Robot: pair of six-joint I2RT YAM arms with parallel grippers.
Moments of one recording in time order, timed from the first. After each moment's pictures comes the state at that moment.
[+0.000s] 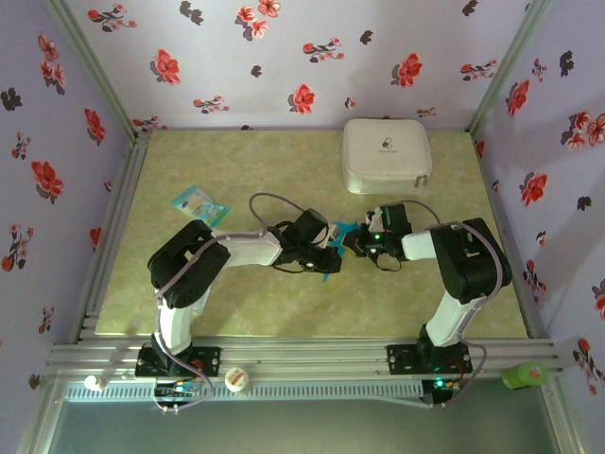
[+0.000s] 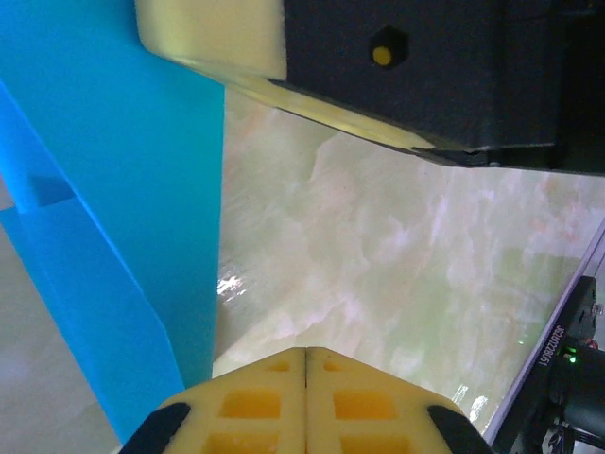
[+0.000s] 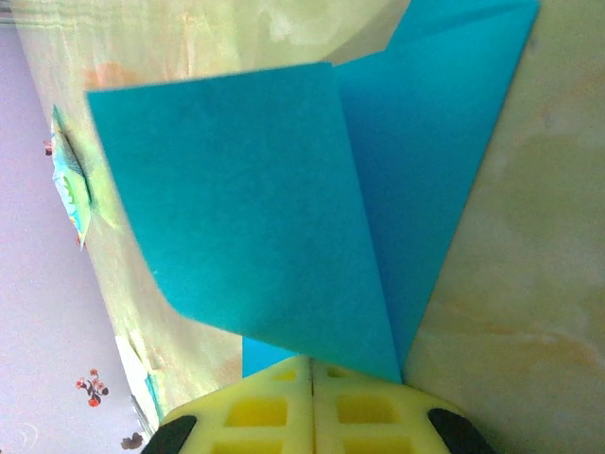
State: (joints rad) left arm -0.92 1.94 1.10 -0.08 0.44 -0.69; right arm 0.27 1.75 0.63 0.21 -0.69 0.85
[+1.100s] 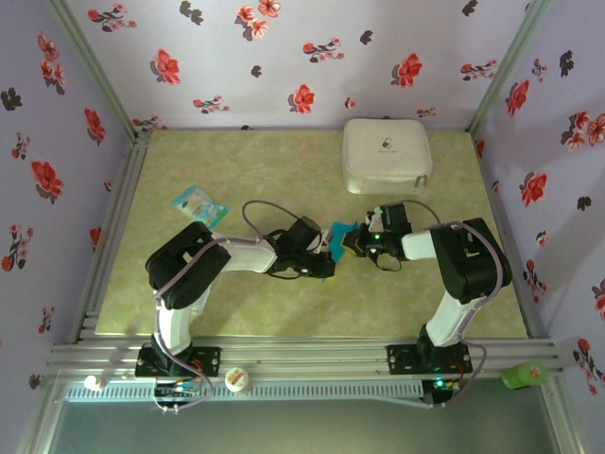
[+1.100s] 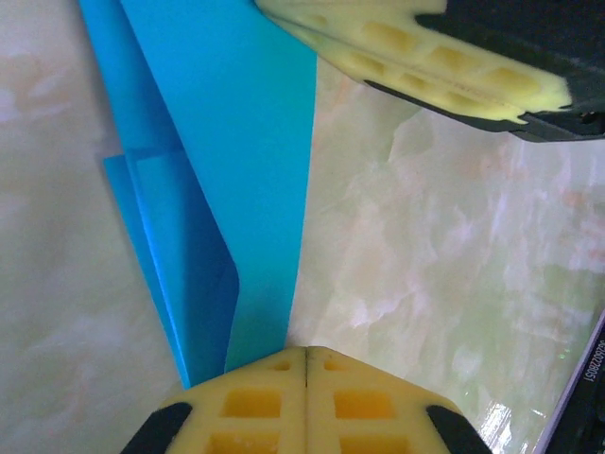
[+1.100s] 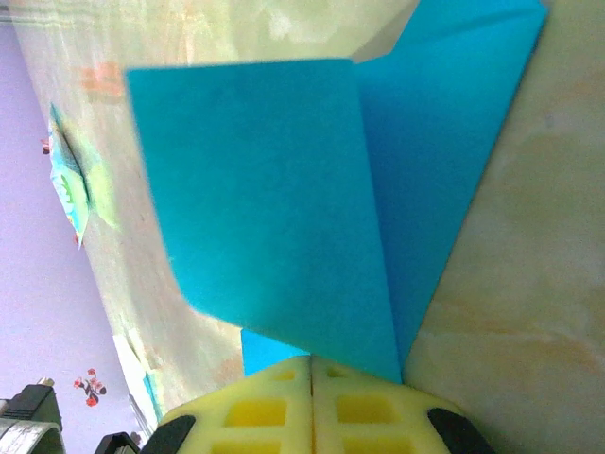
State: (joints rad) left arm -0.92 1.92 0.98 0.07 0.40 -0.71; right arm 0.27 1.75 0.63 0.20 -0.69 0.84
